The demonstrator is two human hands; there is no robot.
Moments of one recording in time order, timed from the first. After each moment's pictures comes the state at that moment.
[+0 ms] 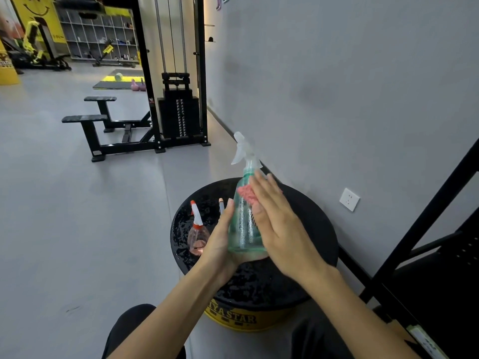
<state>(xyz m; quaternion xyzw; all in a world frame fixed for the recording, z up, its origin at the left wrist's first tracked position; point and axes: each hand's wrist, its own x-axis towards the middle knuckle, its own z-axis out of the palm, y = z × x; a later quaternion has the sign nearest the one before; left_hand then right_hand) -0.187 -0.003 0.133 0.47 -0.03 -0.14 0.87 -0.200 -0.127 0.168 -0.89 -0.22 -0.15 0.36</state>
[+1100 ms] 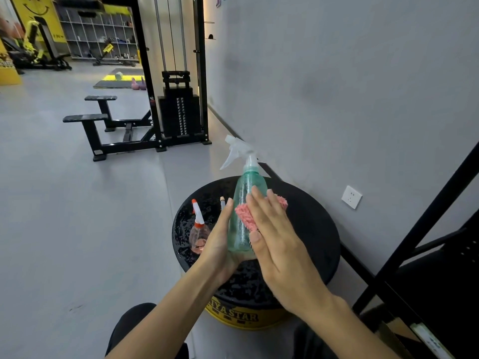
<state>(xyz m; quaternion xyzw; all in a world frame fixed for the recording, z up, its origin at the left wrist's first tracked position) -0.186 0.002 0.131 0.46 -0.01 -0.15 0.88 -0.231 -0.123 0.148 -0.89 -0.24 -0.18 0.34</state>
